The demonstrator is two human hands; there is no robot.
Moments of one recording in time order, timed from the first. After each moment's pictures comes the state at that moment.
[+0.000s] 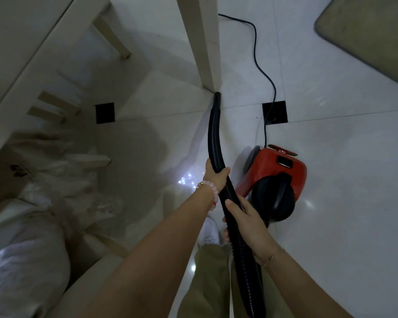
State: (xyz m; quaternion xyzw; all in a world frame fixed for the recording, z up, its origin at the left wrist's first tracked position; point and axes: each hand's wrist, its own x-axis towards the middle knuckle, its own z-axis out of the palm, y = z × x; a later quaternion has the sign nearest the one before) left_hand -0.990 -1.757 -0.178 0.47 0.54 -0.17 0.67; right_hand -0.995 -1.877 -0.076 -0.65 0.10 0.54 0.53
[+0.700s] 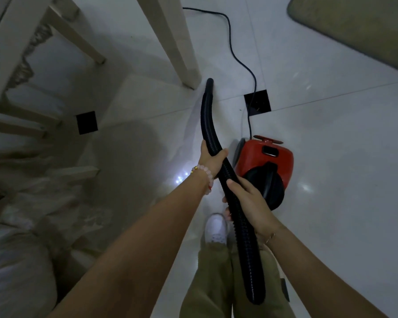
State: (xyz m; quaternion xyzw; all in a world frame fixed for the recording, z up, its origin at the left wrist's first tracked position) left_hand -0.944 -1.764 -0.165 0.50 0.50 -0.16 0.69; right_hand -0.957 -1.893 -0.082 -0.62 0.16 0.52 0.57
